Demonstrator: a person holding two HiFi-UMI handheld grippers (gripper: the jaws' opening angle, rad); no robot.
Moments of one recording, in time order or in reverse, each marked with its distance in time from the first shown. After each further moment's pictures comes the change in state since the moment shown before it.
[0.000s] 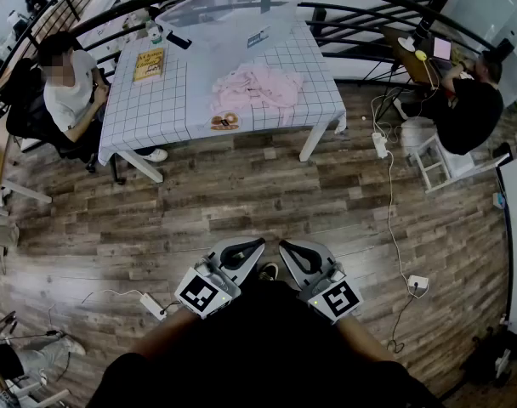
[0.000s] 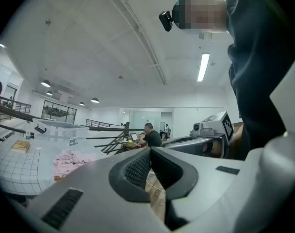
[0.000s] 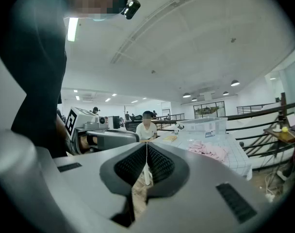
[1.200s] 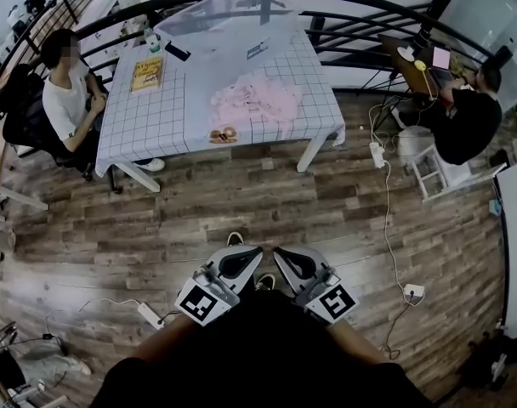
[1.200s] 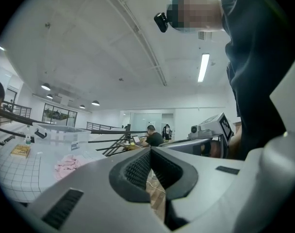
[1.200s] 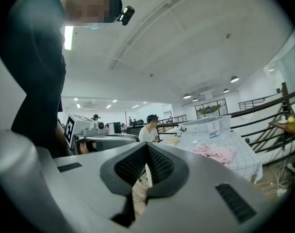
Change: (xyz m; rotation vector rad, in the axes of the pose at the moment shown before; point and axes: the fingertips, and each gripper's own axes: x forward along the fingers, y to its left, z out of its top) left arm 0.010 0.031 0.013 0.027 -0.021 0.007; right arm 0.033 -0.020 0.012 0.069 -0.041 0.026
